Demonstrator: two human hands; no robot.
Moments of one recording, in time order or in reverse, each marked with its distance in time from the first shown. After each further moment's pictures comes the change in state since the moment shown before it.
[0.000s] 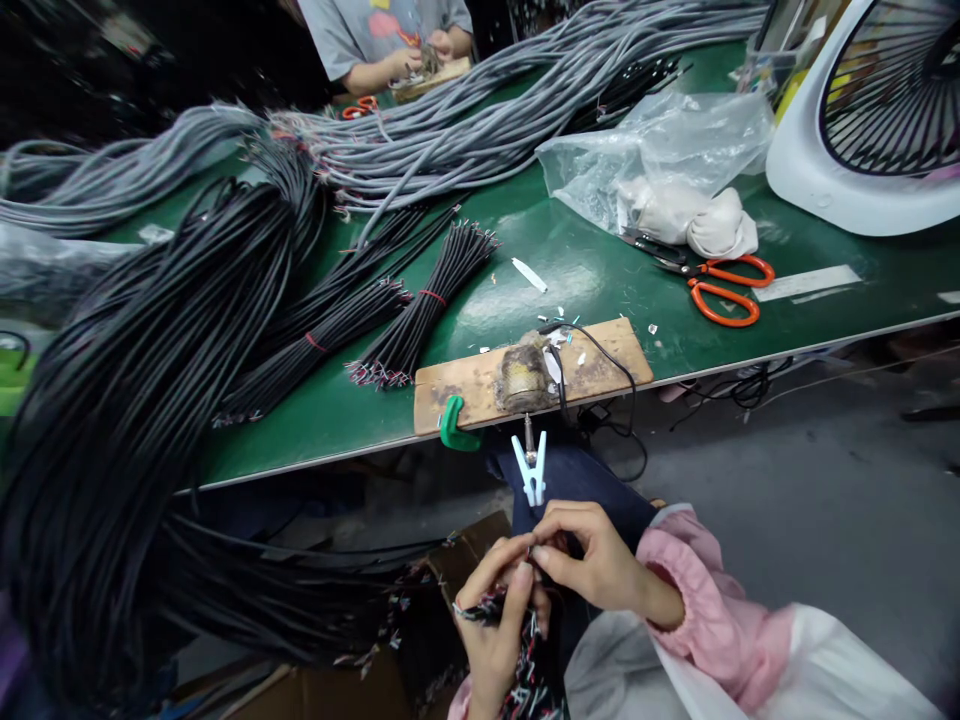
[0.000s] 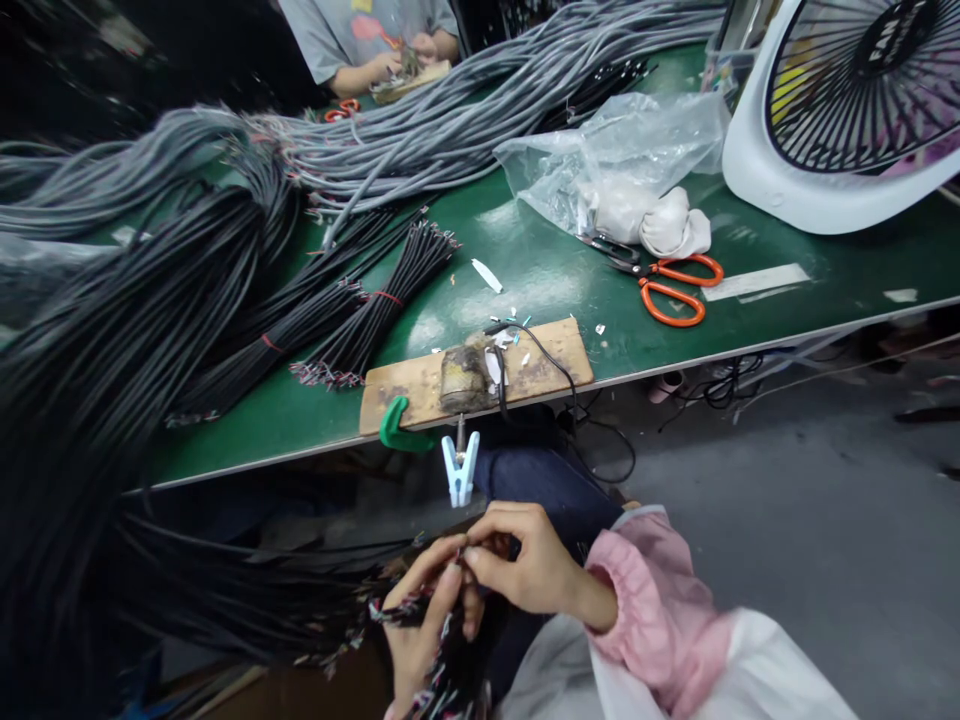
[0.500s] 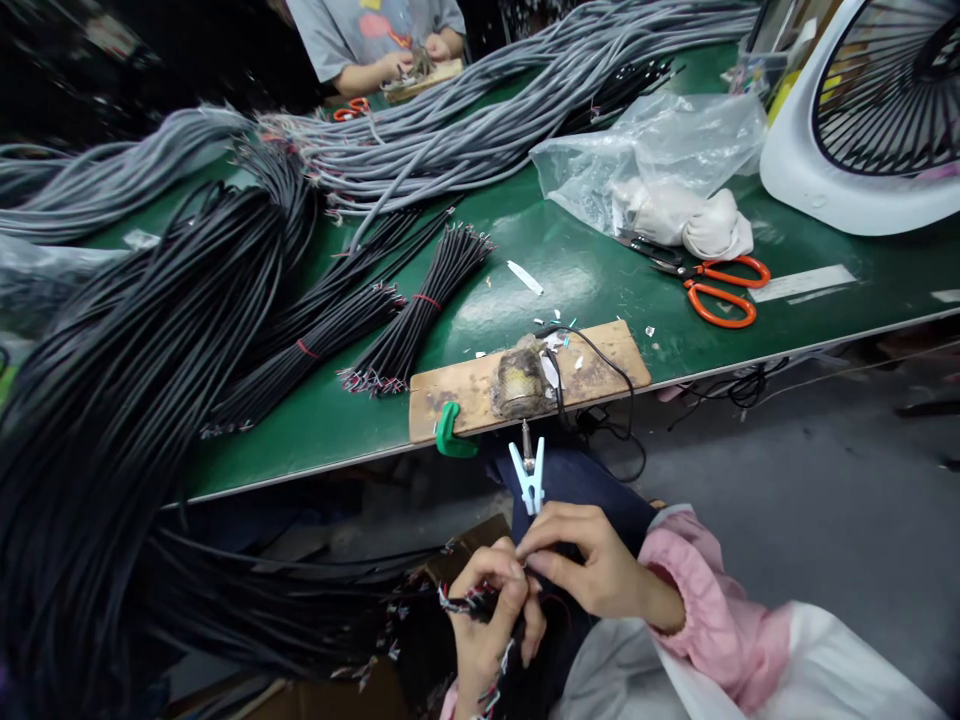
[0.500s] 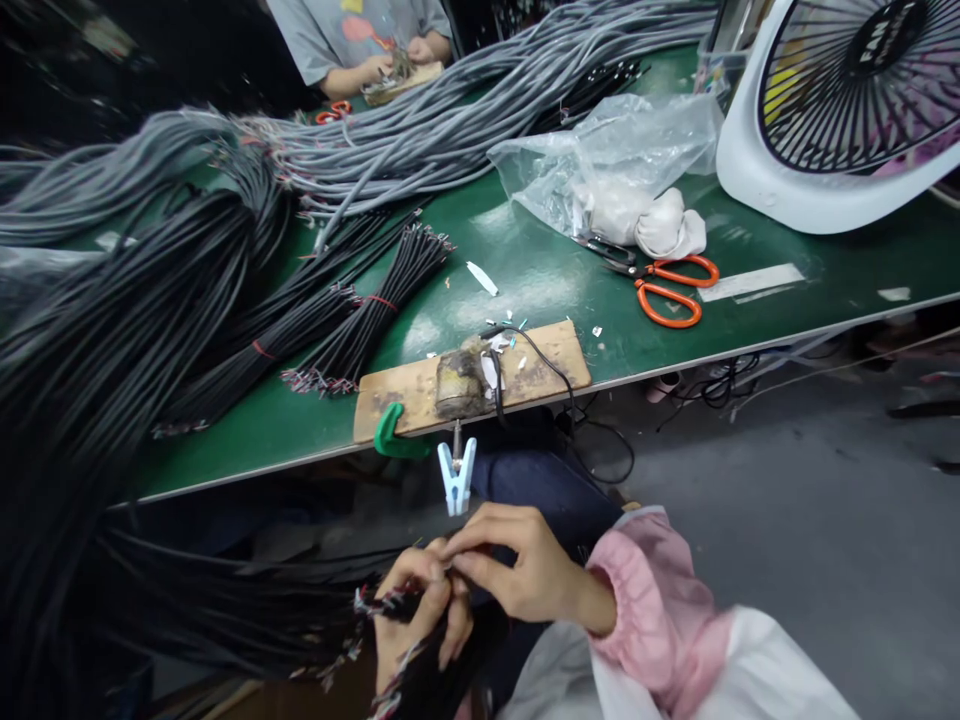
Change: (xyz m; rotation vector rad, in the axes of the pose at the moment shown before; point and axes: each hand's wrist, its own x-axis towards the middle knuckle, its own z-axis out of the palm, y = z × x) left_hand 0.009 0.013 -0.001 -0.271 -0.172 -0.051; right_hand 0.007 -0.012 -0.005 -0.007 -0.057 -0.197
